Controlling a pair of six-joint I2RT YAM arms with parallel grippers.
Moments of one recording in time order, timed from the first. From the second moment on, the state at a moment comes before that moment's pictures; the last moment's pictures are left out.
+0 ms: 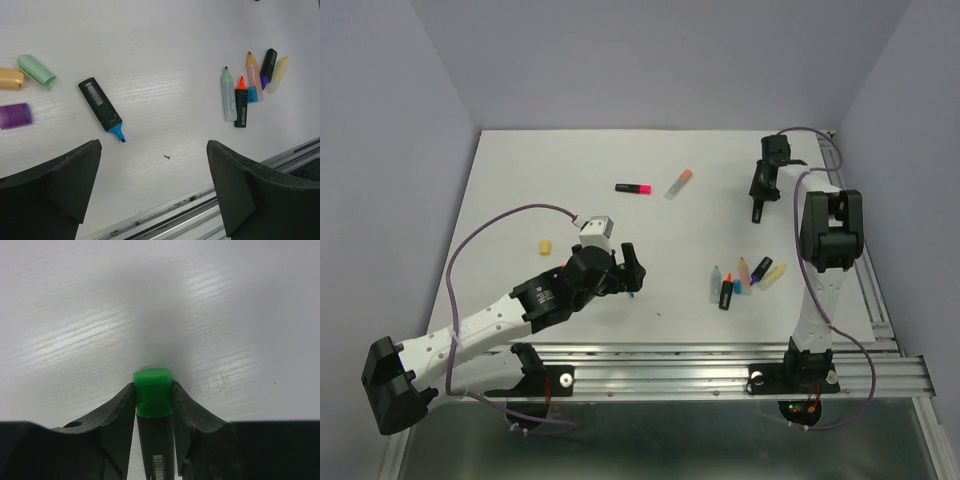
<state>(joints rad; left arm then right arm) -0.97 0.92 0.69 -0.35 -0.36 -0.74 0.03 2.17 1.63 -0.43 0.21 0.29</state>
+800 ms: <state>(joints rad) -0.99 1.14 0.74 -0.12 -0.19 -0.70 0.54 1.42 0.92 -0.17 0.24 0.65</state>
